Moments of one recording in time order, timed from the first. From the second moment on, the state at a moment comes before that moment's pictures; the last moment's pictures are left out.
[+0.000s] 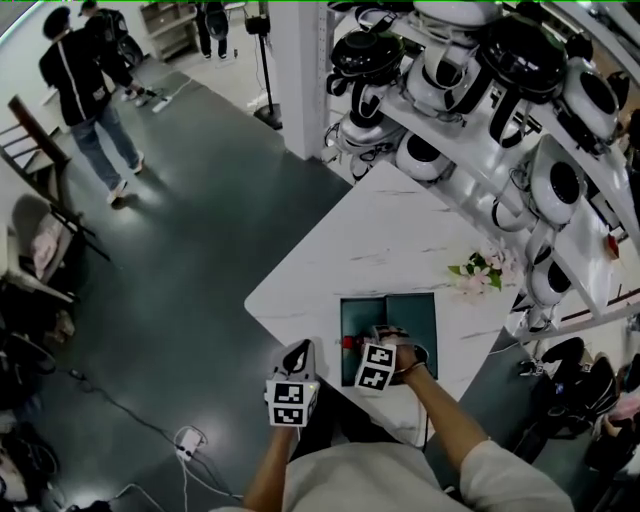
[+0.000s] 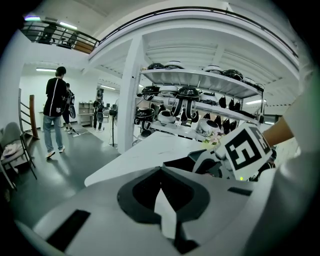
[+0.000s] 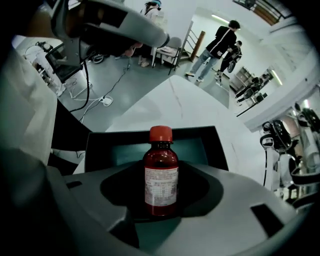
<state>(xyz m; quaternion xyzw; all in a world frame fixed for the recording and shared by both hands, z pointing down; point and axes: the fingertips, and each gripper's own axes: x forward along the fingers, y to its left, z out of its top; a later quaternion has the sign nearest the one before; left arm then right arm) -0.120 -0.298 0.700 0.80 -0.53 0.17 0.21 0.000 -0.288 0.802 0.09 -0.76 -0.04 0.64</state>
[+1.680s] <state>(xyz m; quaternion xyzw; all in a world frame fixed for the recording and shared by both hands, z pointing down) -0.091 -0.317 0.588 0.83 -0.54 0.11 0.13 0.073 -0.344 0.591 0.46 -0.86 0.12 0.18</state>
